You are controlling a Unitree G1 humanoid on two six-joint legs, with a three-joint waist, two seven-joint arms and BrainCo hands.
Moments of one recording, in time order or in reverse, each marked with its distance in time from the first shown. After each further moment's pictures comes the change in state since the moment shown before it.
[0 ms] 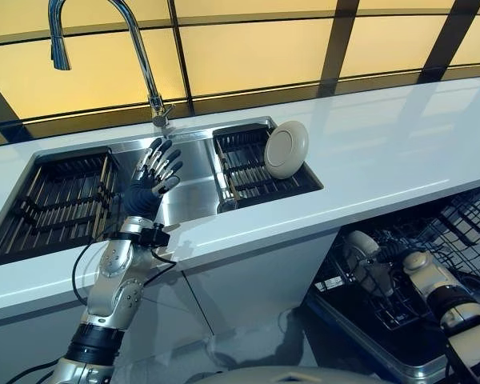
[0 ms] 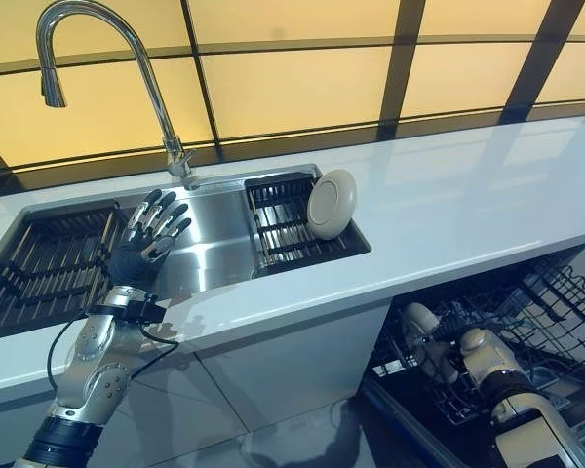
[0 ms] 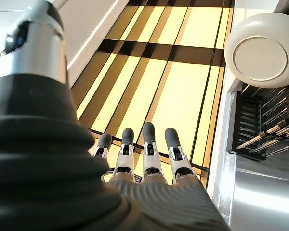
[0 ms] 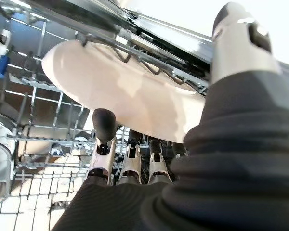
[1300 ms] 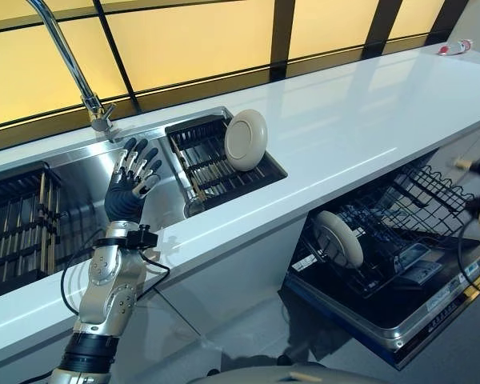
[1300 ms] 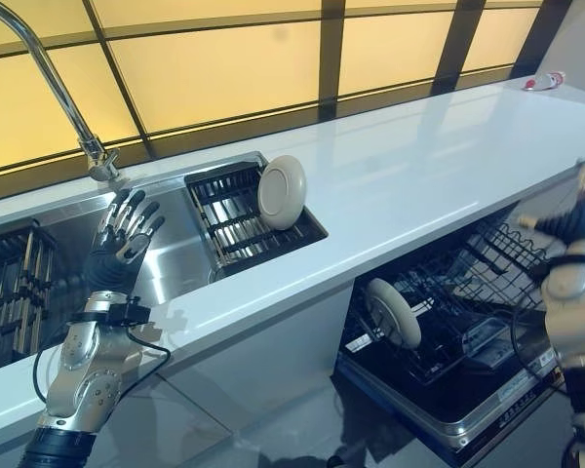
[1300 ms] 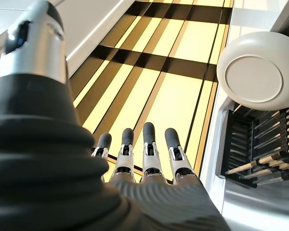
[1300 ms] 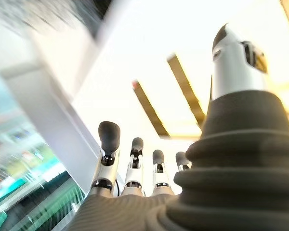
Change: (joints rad) left arm 0.048 -0.010 0.064 -0.023 0.000 -0.046 0.063; right arm 0.010 -0.281 -0.423 -0.697 -0.131 0.084 -0.547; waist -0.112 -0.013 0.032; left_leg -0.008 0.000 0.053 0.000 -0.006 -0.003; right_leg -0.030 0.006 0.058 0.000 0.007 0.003
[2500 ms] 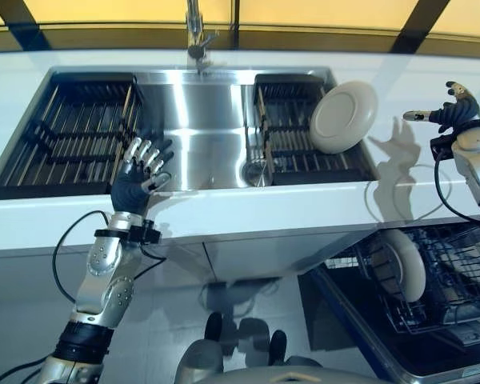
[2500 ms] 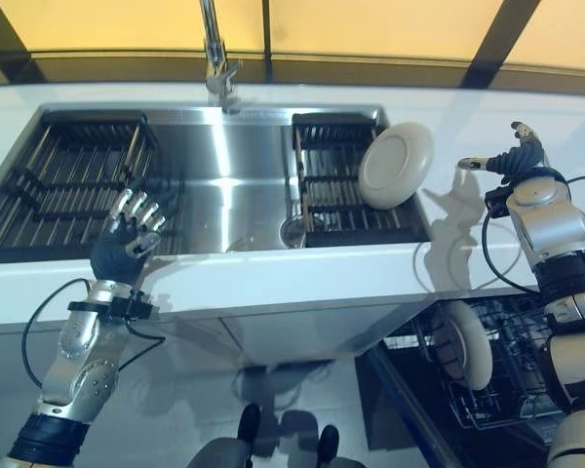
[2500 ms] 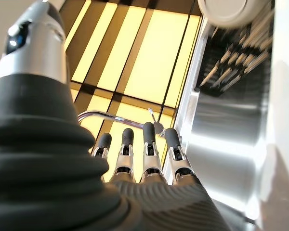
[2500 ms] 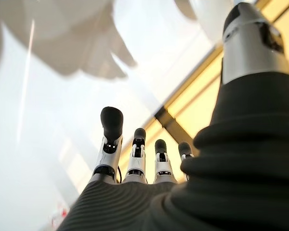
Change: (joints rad) left arm -0.080 0.079 -0.048 0.007 -0.006 -0.065 -0.085; right arm -0.588 -0.016 0.474 0.500 0.615 0.071 0.208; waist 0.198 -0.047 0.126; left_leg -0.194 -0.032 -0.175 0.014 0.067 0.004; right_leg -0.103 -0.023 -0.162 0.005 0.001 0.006
